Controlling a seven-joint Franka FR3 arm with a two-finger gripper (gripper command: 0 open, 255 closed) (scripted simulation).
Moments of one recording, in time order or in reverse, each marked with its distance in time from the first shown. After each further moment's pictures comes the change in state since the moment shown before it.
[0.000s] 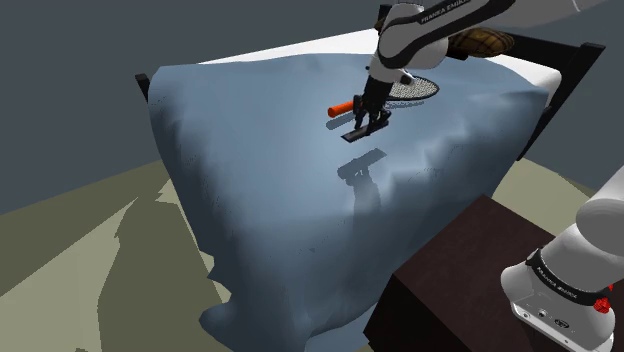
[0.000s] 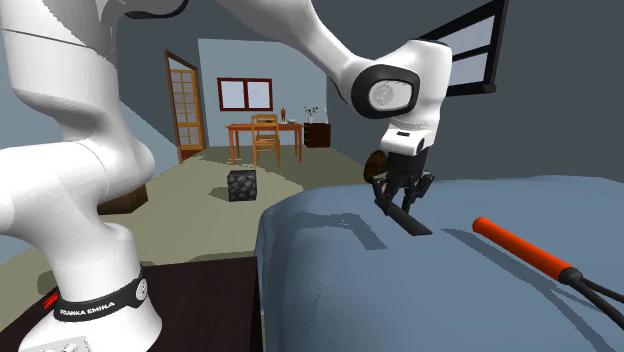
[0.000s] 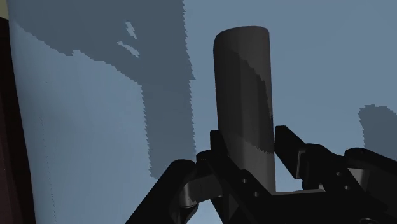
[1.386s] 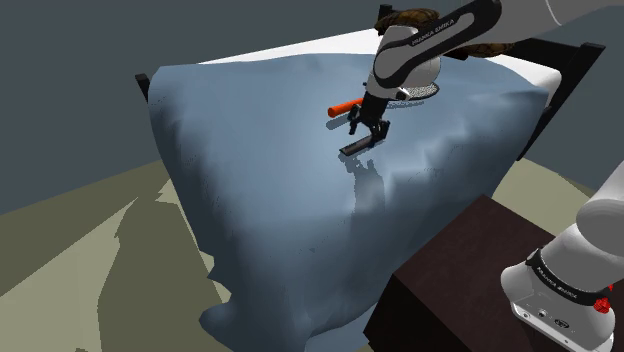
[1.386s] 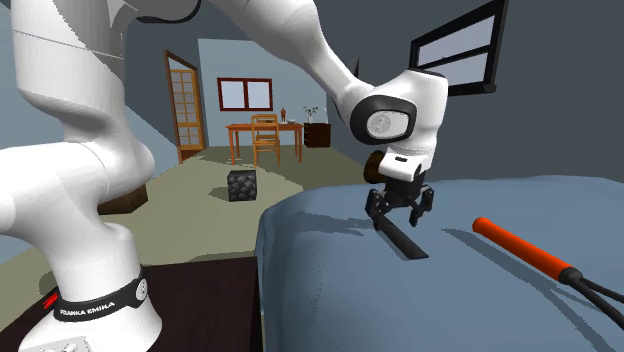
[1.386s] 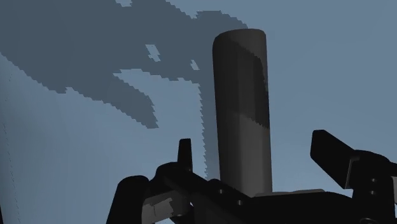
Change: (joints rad) arm 0.009 0.069 -0.003 -0.039 -0.013 0.106 -0.008
